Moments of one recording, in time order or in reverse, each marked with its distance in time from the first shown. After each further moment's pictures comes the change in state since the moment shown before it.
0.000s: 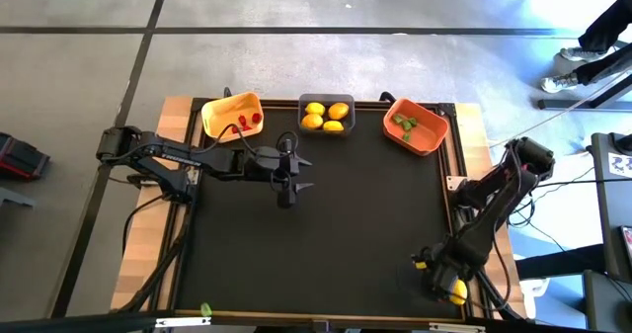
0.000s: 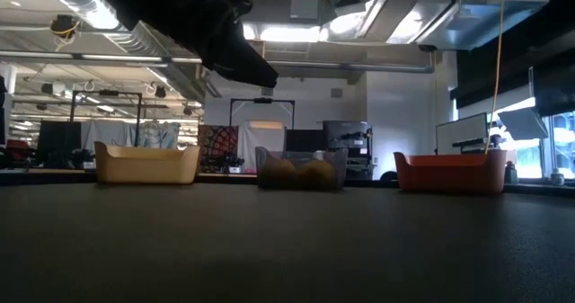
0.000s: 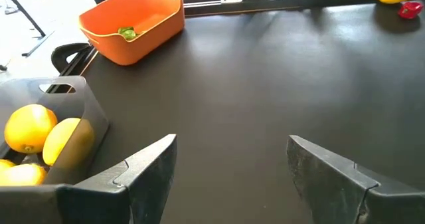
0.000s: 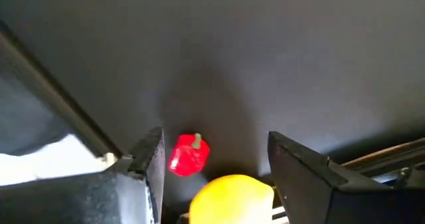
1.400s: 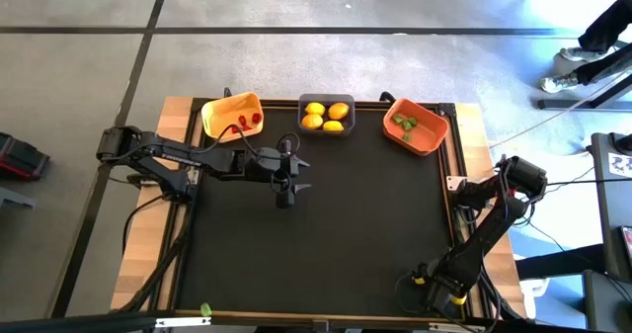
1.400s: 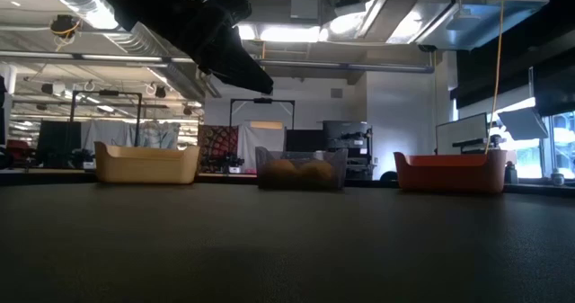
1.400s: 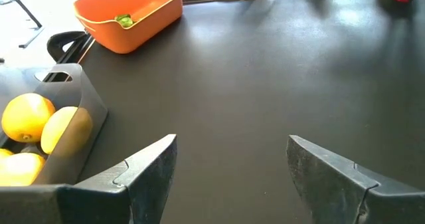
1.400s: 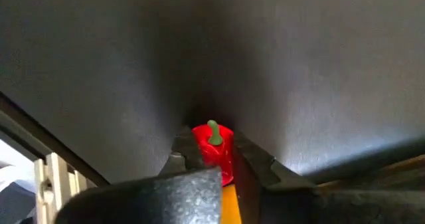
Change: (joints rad) left arm 0.000 0.000 0.000 -0.042 0.000 0.002; right arm 0.071 0.215 0.000 0.115 -0.108 0.009
